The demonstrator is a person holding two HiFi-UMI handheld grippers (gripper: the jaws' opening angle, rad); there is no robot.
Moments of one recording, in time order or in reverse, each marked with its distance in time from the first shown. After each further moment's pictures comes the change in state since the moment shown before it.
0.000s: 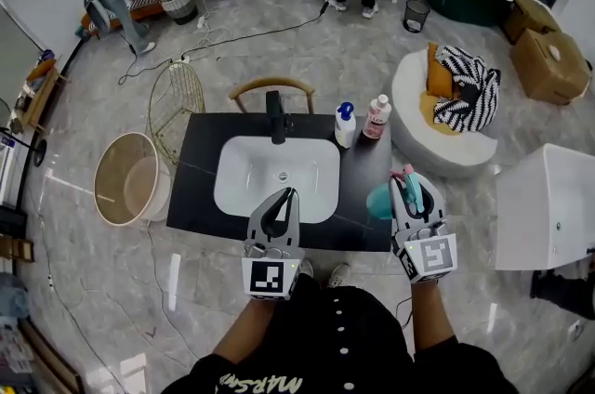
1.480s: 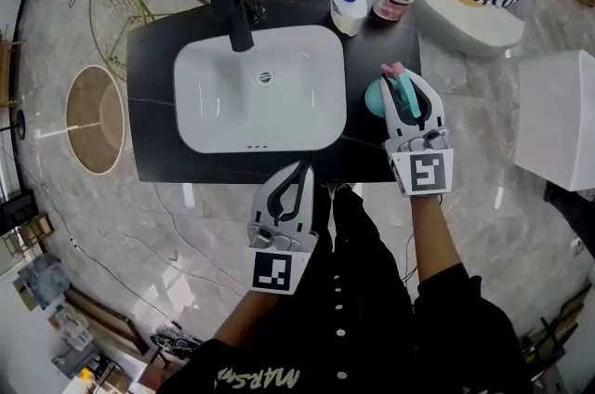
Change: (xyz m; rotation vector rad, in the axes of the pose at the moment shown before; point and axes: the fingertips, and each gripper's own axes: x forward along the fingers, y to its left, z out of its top) left arm 0.018 -0.028 -0.161 -0.153 0.333 -0.171; right arm 0.110 0.002 -0.202 -0.017 0.173 -0.033
